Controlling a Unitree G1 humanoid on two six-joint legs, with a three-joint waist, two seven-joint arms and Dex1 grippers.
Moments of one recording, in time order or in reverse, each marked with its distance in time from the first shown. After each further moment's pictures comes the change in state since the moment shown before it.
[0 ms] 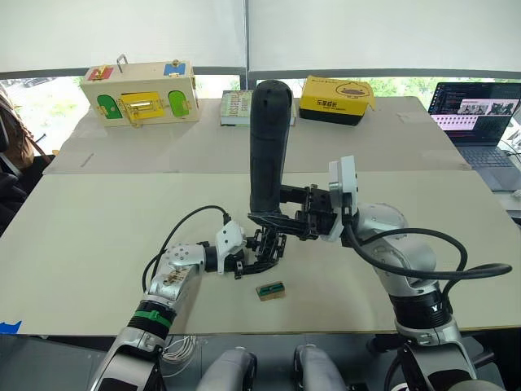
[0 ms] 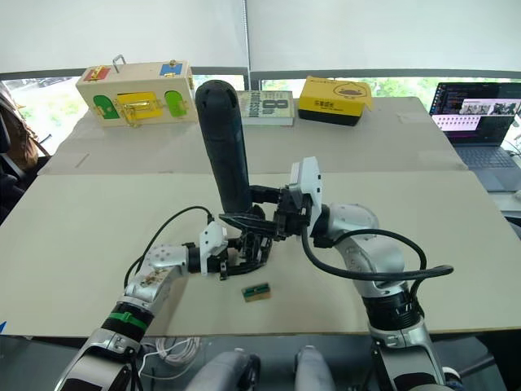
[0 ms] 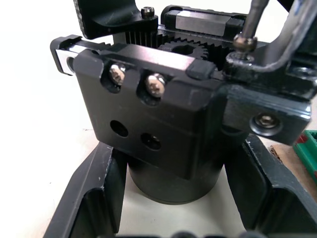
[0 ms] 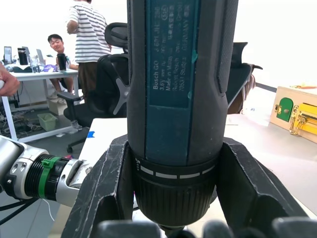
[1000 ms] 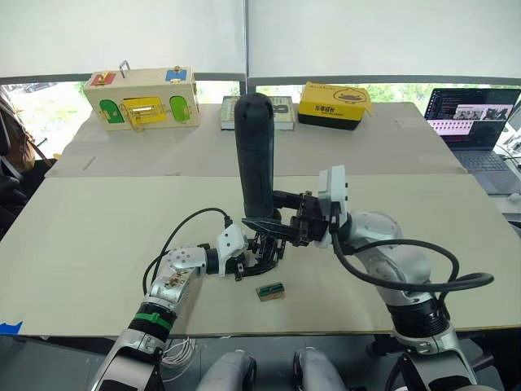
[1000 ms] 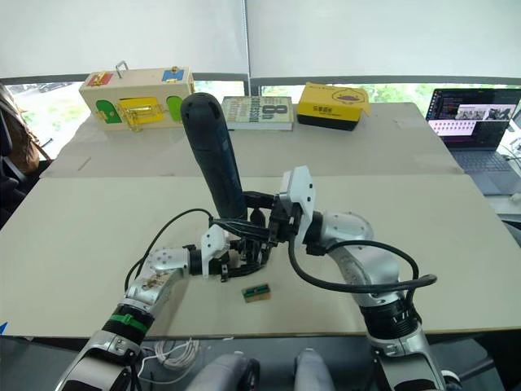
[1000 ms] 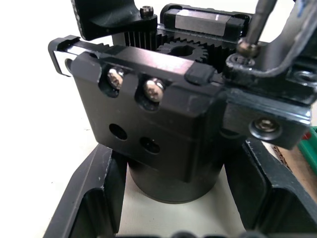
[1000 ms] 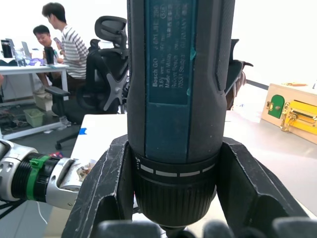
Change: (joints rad) left arm 0.011 -0.001 -0.013 0.010 0.023 -0.023 0.031; right arm 0.046 -0.001 0.066 -0.021 -0.038 -0.015 -0.083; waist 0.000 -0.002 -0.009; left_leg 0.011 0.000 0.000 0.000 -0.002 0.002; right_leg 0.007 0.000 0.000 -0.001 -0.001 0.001
